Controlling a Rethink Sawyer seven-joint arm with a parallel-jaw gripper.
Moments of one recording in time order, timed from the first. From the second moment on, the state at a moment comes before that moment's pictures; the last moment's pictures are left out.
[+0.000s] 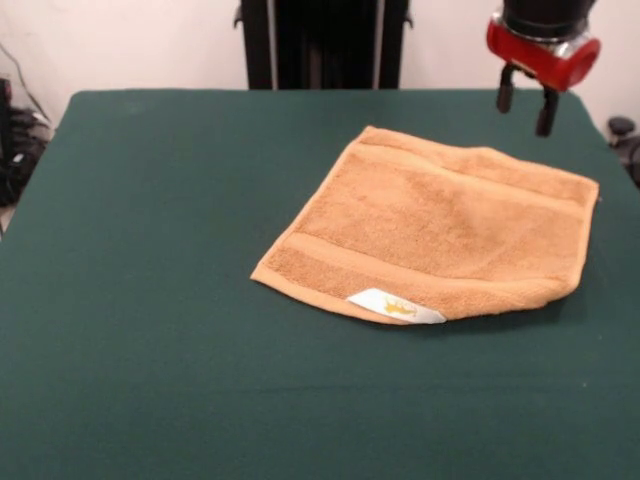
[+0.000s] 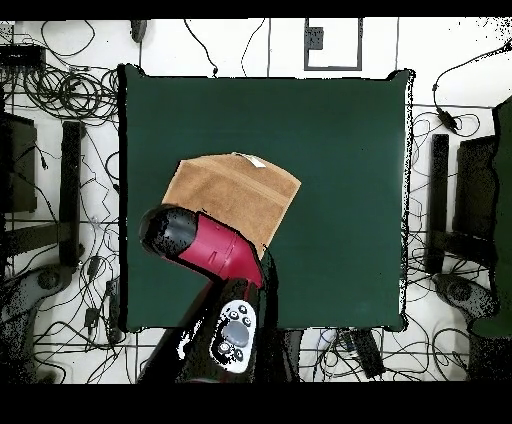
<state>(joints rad) 0.26 -0.56 -0.26 1.78 0.60 0.58 2.28</state>
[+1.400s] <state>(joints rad) 0.25 -0.24 -0.37 1.28 0.70 0.44 2.38</state>
